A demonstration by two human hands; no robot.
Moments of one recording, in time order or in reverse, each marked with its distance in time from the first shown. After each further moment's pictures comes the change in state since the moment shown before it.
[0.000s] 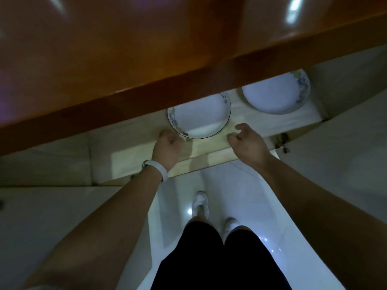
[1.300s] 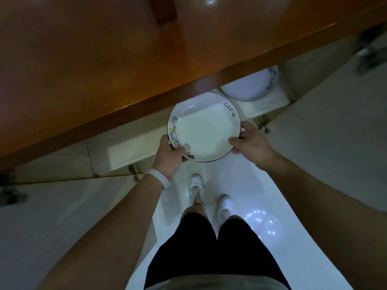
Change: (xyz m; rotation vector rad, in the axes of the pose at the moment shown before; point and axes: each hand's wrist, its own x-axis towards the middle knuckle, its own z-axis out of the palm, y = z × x) left_hand -0.093 0.046 0.021 -0.341 -0.181 -0.129; right_hand -0.061 0.027 -0.067 0.560 -0.138 0.109
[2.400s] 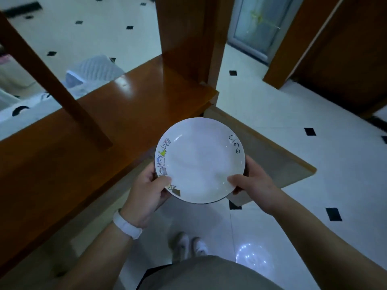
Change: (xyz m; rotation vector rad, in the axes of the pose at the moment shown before) left_hand -0.216 0.204 0.058 -0.059 -0.673 0.185; right_hand -0.318 -0.143 -0.096 0.107 0.362 -0.198
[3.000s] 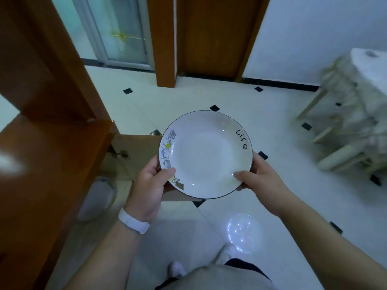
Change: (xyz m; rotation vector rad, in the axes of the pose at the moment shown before) left_hand 0.054 0.003 0.134 0.095 -0.620 -0.055; right_hand -0.126 0.021 -0.046 0.244 0.721 0.020
